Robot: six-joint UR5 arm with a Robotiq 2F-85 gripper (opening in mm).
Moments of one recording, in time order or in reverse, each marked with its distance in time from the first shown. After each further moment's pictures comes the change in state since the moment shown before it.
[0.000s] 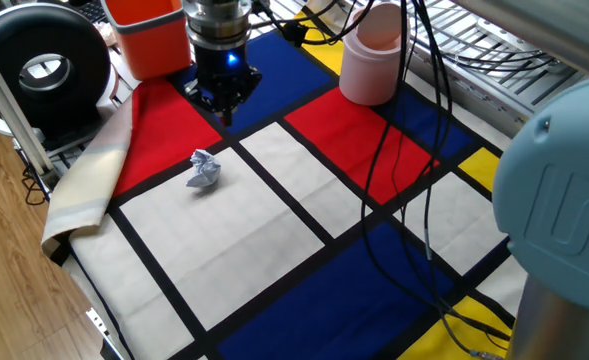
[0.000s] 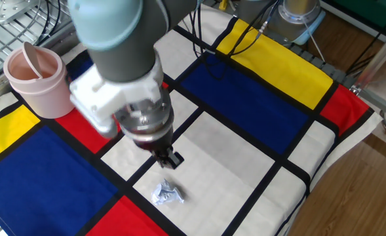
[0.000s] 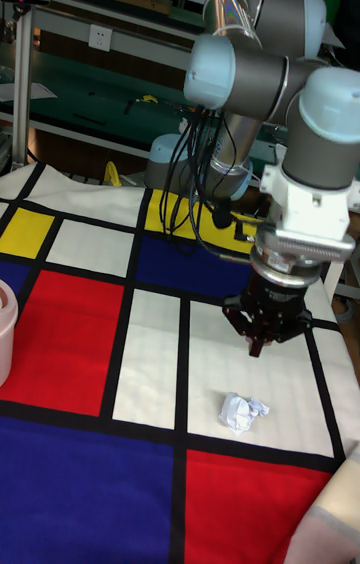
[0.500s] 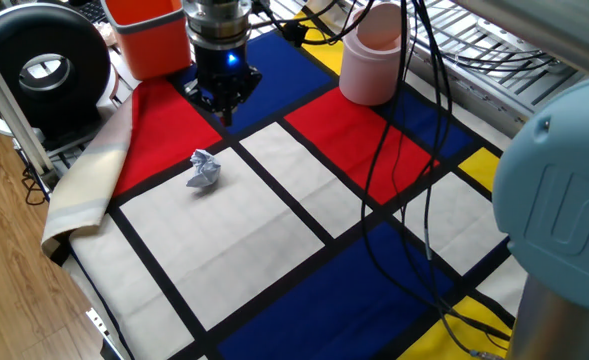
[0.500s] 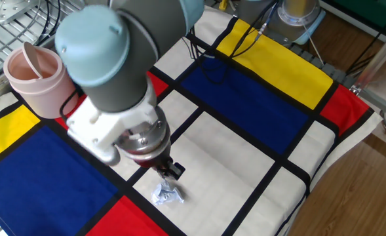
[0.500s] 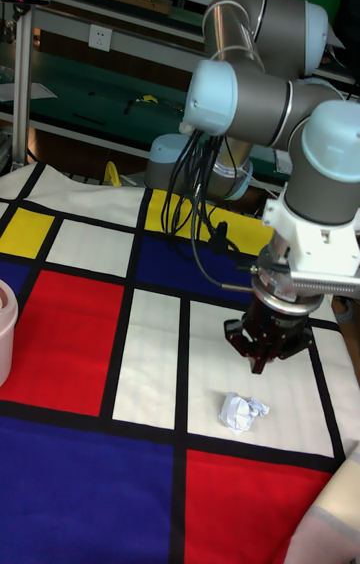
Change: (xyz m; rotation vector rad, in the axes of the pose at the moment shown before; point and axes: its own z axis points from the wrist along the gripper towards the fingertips) arm -0.010 0.003 0.018 -0.004 0.040 -0.134
